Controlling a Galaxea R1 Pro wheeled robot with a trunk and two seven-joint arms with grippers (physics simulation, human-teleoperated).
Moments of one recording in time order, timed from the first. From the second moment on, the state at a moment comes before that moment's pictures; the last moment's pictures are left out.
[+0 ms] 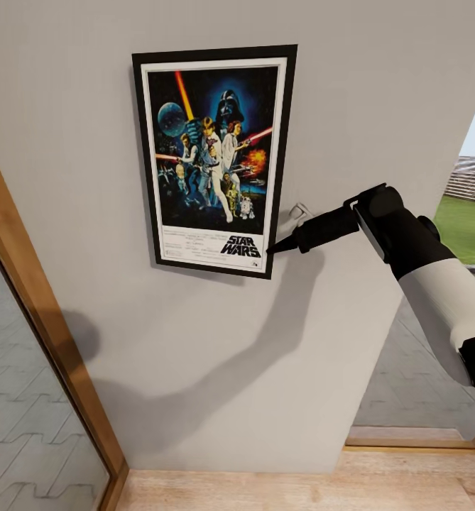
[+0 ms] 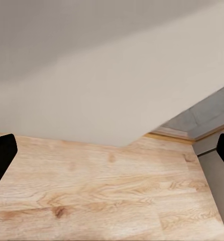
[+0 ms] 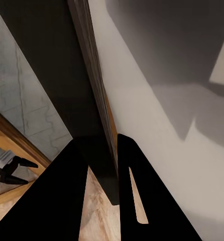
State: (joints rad) left arm 0.01 0.21 0.13 -0.56 0.50 -0.26 -0.93; right arm -1.43 -0.22 0.43 -0.89 0.02 0.91 1.44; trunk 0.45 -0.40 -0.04
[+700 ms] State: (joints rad) left arm 0.01 0.21 0.13 -0.56 0.51 -0.25 -0.93; right arm -1.43 -0.22 0.43 -0.89 0.02 0.91 1.44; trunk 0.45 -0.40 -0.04
